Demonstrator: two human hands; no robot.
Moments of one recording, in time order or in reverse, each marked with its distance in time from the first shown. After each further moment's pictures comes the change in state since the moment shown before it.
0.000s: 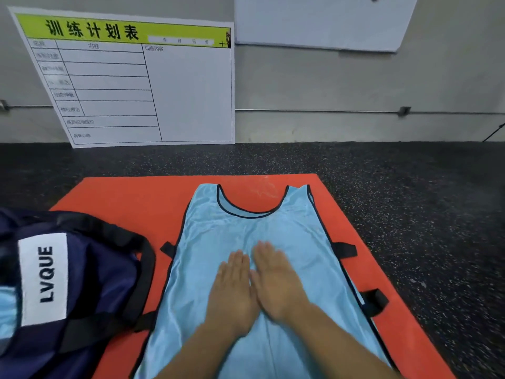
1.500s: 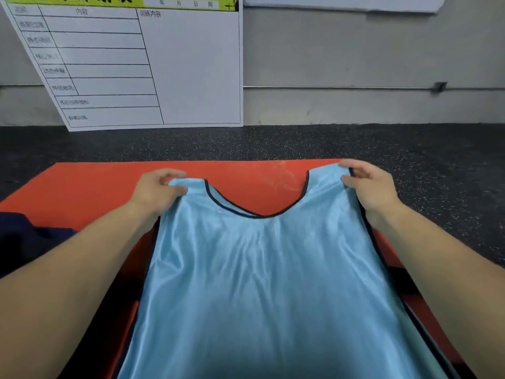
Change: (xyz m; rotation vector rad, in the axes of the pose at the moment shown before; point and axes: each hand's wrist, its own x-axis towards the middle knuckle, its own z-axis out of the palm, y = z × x) left_hand 0.194 -0.174 -0.078 -0.924 0.319 -0.487; right_hand 0.167 0.161 -0.074 1.159 0.460 0.432
